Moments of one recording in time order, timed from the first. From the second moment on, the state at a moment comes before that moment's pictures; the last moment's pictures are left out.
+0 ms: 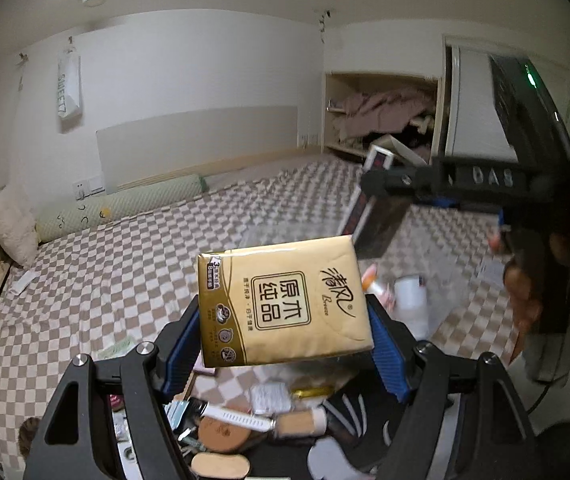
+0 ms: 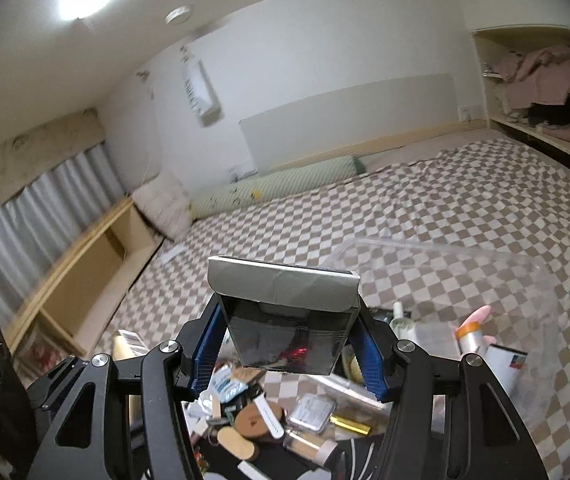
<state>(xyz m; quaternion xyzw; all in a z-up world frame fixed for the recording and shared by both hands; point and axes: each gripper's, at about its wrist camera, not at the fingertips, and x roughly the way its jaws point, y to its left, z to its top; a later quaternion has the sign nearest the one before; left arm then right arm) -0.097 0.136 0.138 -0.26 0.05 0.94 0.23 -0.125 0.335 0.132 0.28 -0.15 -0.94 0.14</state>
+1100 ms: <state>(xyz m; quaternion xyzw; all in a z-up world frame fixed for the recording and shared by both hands) -0.229 0.213 0.108 -0.31 -0.04 0.91 0.27 -0.195 0.409 0.027 0.40 -0.24 -0.88 0.04</state>
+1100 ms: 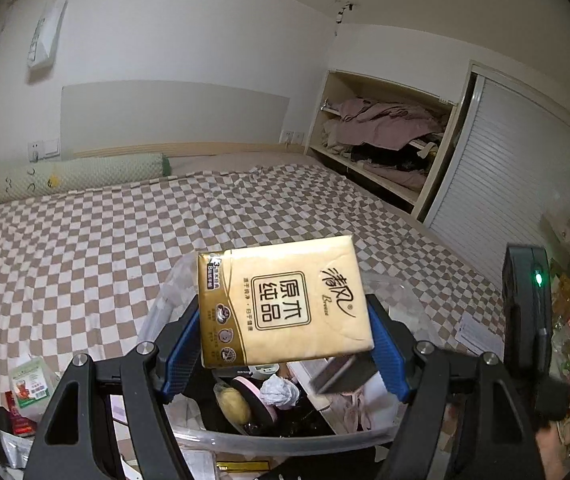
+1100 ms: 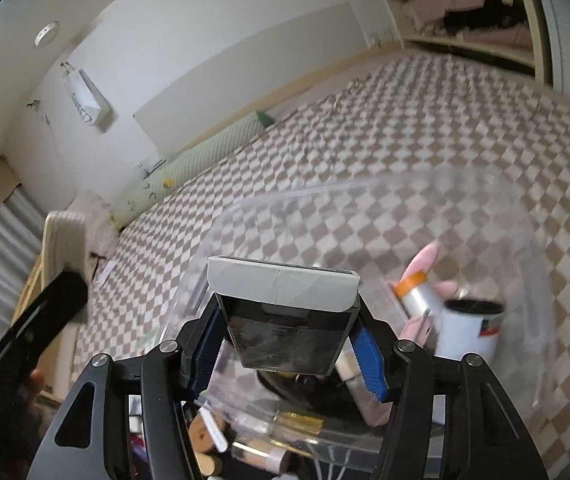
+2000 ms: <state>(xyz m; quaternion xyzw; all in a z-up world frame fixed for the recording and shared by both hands) -0.295 0.229 0.040 -0.39 -0.05 0.89 0.22 -0.199 0.357 -0.009 0.48 -0.10 -0.87 0.05</state>
